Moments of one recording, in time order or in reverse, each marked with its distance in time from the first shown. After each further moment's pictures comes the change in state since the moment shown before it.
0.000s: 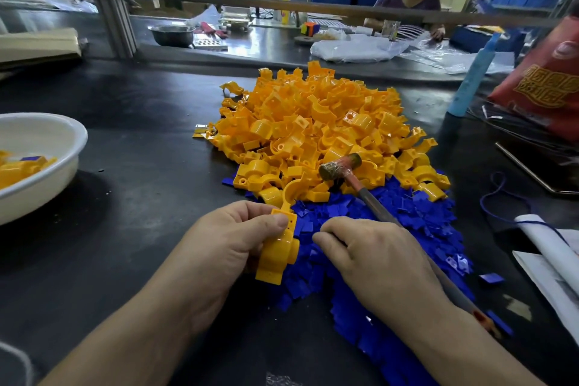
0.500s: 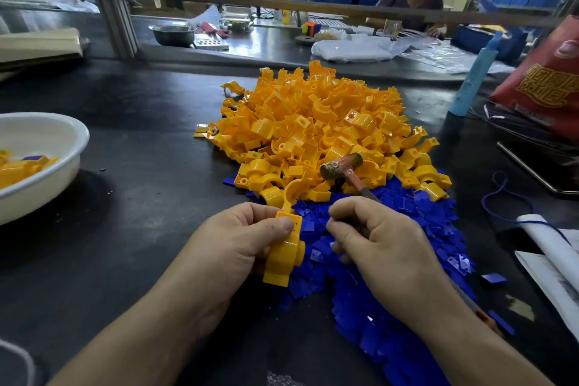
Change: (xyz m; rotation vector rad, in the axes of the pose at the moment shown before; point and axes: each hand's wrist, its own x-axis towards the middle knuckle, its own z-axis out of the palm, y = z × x) left_hand -0.002 -0.002 0.002 0.037 -0.015 -0.020; right_hand -0.002 0.003 -0.005 0.600 0.039 0.211
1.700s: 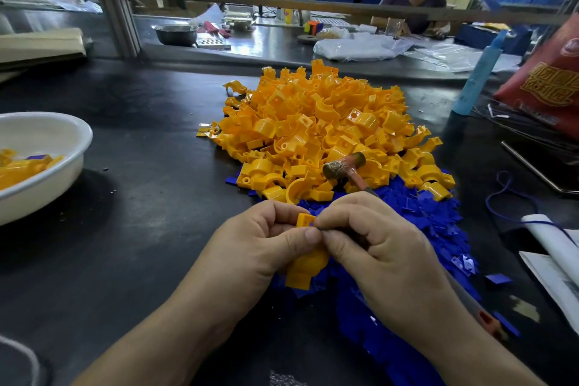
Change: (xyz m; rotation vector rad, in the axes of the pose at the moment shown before) left_hand -0.004 -0.001 0.008 -0.027 -0.159 0.172; right_hand -0.008 -0.019 -0.002 0.069 -0.034 -0.340
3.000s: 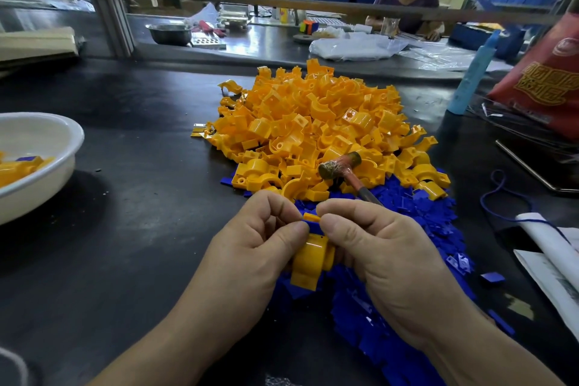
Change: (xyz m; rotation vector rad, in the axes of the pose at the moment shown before) left_hand -0.006 -0.004 0.008 0.186 0.084 0.230; right_hand -0.001 0.011 0.001 0.645 -0.010 0.425
